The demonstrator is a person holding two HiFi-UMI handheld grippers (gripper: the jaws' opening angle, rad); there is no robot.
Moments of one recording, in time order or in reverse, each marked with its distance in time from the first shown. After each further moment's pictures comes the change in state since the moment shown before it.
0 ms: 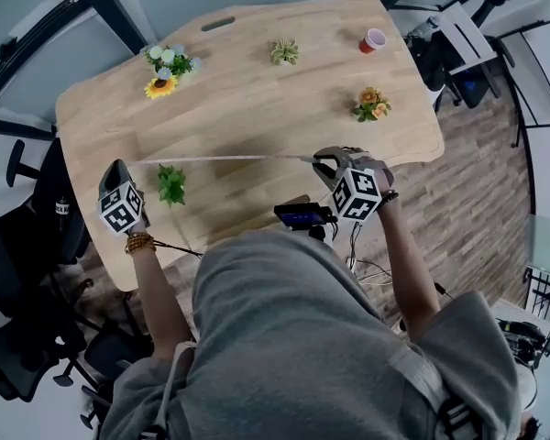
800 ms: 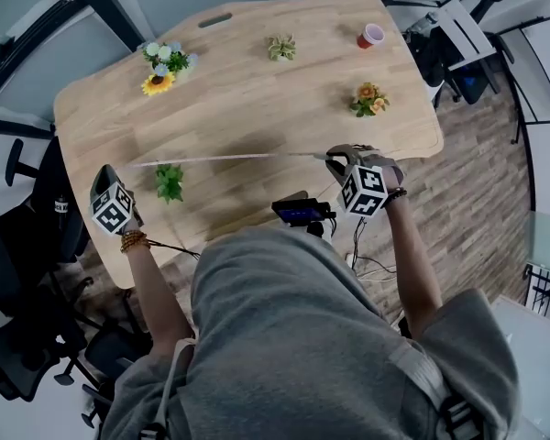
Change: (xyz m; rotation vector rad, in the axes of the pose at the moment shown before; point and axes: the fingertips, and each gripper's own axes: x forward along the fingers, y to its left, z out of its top) left arm -0.005 0.041 -0.014 -0.068 0.018 0.108; right arm -0.007 0.003 -0.046 -0.011 0.098 -0.002
